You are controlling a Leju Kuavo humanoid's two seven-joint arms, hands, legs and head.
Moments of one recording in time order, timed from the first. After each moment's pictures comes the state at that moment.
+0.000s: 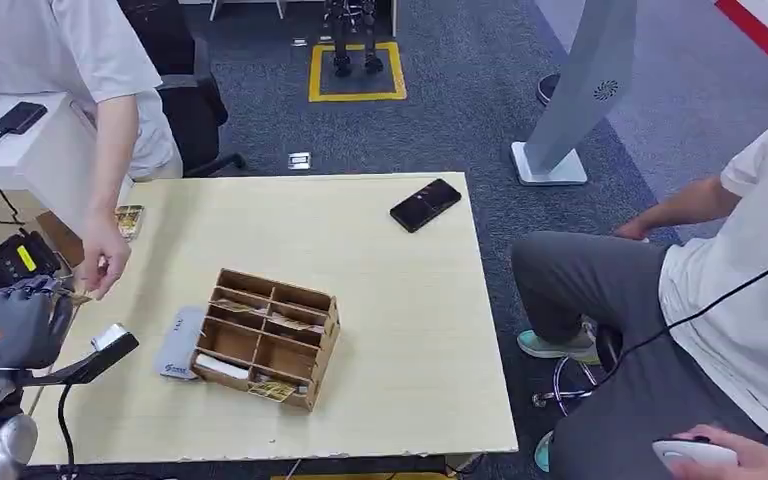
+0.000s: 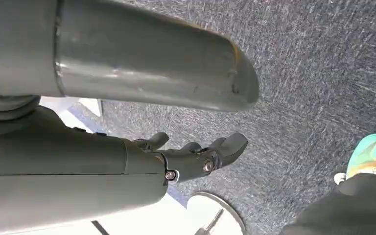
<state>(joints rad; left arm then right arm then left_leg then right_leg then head) -0.16 0.40 0.05 -1.31 -1.16 0.44 -0.10 -0.01 0.04 -0.99 -0.21 1.54 -0.33 -0.16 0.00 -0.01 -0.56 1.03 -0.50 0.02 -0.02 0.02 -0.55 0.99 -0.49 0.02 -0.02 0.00</state>
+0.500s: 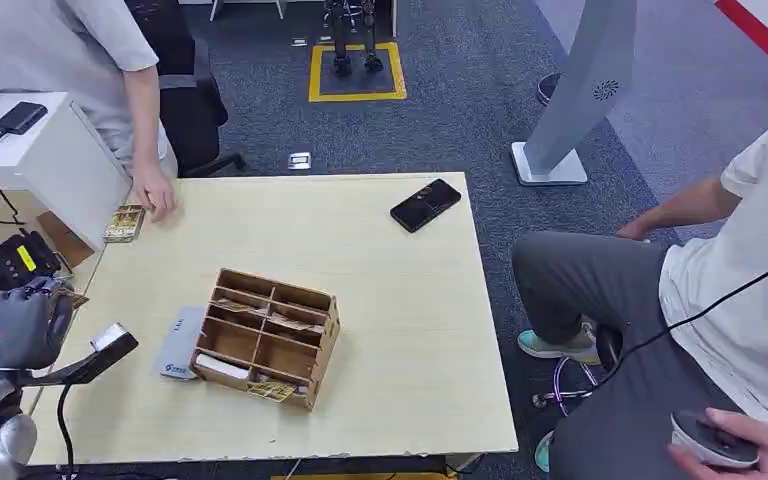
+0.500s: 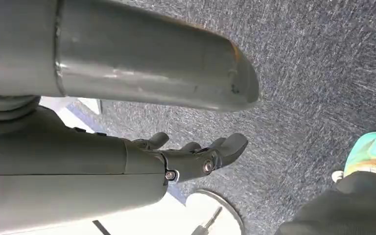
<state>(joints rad) -0.16 0.40 0.06 -1.31 -1.14 0.43 -0.12 -0.01 0.04 -0.98 -0.21 1.54 -0.33 -0.16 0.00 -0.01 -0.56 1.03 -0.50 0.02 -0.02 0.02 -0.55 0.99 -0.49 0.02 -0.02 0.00</state>
